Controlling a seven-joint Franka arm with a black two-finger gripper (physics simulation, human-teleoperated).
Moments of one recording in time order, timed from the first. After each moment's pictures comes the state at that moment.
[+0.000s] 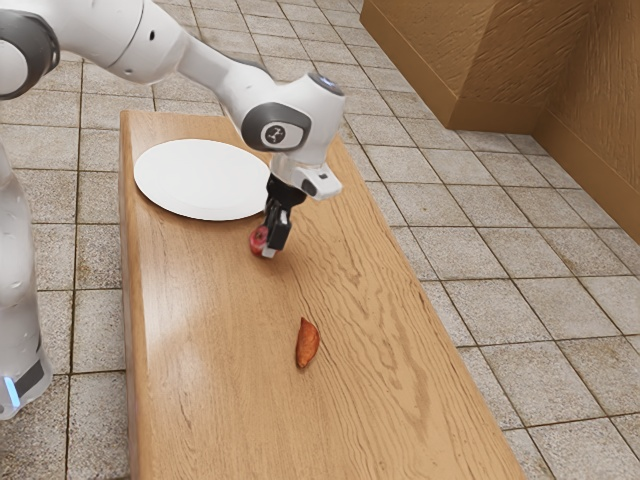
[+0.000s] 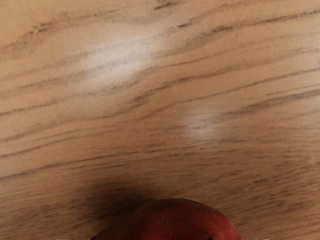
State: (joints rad) arm 0.12 -0.17 0.01 -2.26 -0.02 1.95 0.31
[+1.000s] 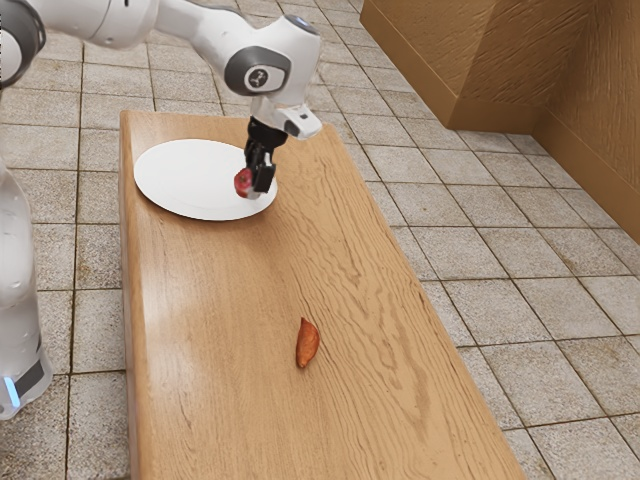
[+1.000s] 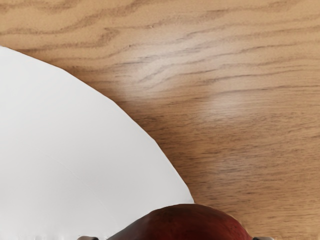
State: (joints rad) arm 0.12 -0.23 0.18 -2.17 0.08 1.85 0.31
